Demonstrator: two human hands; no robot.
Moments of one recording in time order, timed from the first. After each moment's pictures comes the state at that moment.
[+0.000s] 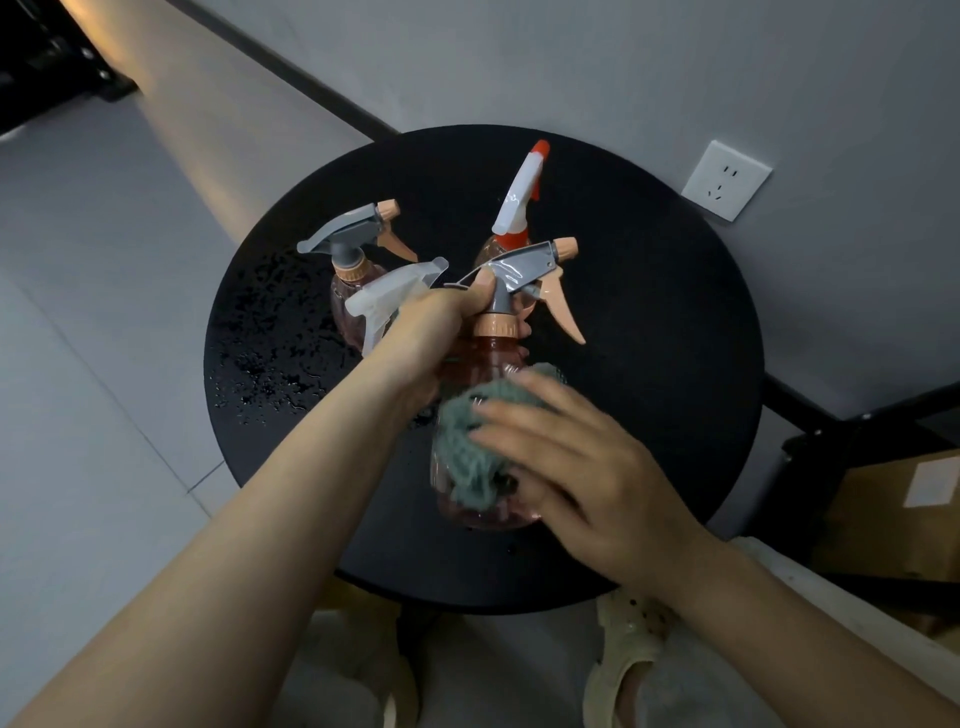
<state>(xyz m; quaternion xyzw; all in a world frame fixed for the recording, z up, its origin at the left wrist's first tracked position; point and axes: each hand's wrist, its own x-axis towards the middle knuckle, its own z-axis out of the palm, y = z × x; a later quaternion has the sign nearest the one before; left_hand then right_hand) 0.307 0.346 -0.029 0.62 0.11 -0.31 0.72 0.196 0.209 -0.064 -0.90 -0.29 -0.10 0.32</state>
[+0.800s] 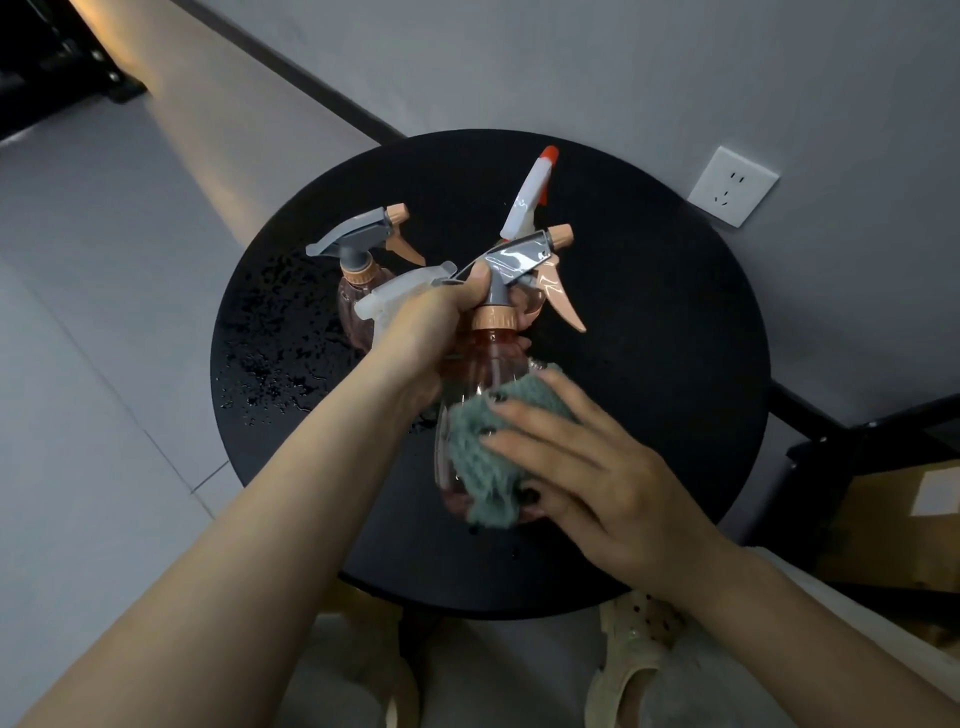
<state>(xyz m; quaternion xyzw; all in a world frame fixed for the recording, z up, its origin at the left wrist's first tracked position) 0.307 0.347 -0.022 0.57 0.11 -0.29 0.76 0.195 0.202 -0.071 -0.89 -0.30 -0.10 0.32</state>
